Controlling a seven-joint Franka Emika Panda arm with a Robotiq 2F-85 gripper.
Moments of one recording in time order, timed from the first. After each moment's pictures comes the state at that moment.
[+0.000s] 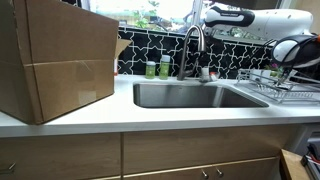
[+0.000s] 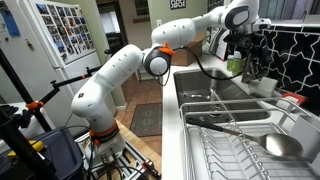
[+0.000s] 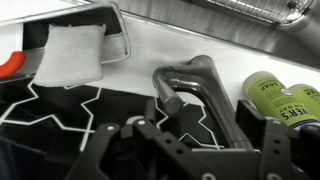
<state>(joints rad) -0.56 0.97 -0.02 -0.45 0.11 1.74 -0.05</state>
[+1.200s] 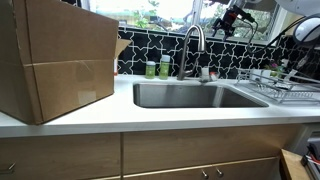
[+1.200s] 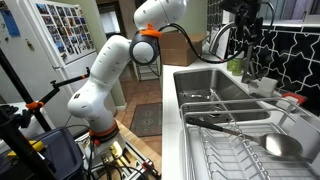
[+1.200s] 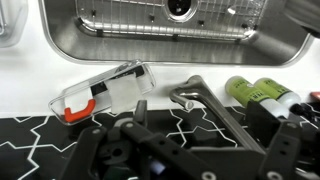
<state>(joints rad) -0.72 0.74 -0.02 -0.45 0.27 1.37 0.06</state>
